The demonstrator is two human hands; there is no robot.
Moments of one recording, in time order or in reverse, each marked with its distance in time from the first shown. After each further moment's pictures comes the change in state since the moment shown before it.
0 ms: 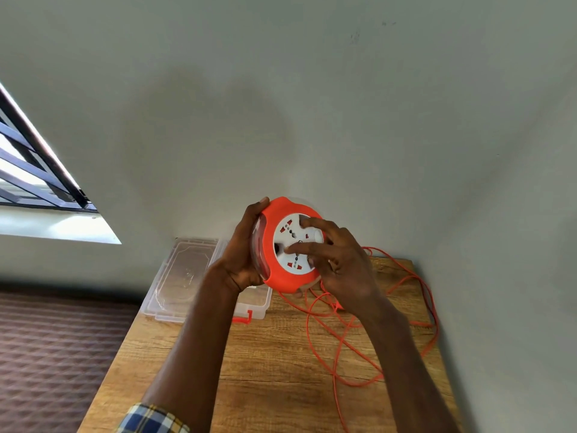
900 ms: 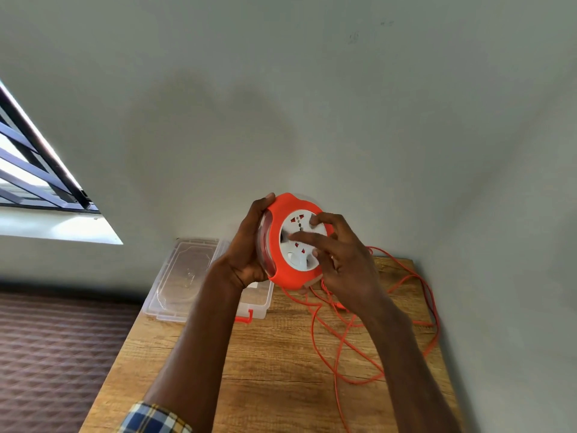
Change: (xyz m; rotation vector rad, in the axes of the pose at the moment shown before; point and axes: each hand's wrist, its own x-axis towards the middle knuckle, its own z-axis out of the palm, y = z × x) left_hand 0.000 0.002 0.014 0.020 0.059 0.017; right_hand 0.000 -0.001 -0.002 -0.032 0.029 0.031
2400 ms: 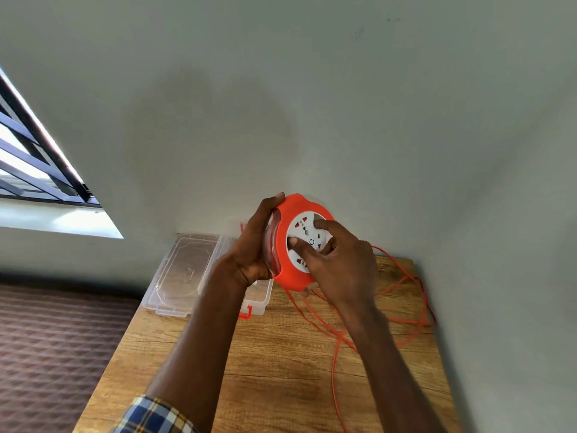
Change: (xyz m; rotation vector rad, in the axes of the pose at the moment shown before) left_hand 0.000 -0.003 0.010 0.087 0.016 -0.004; right_hand 0.003 -0.029 0.013 -0.050 0.244 0.408
